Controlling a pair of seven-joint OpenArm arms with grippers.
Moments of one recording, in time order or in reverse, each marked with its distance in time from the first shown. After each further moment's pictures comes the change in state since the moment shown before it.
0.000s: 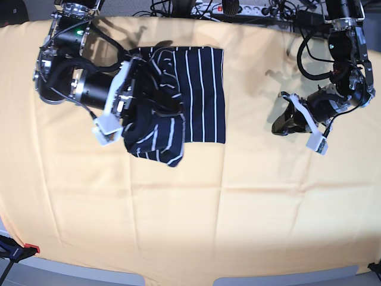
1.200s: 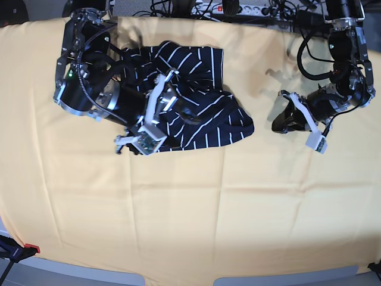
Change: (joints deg) left arm 0.0 0.0 0.0 0.0 0.1 0.0 2.0; right arm 4.1 0.6 -13.2 5.2 -39.6 0.0 15.6
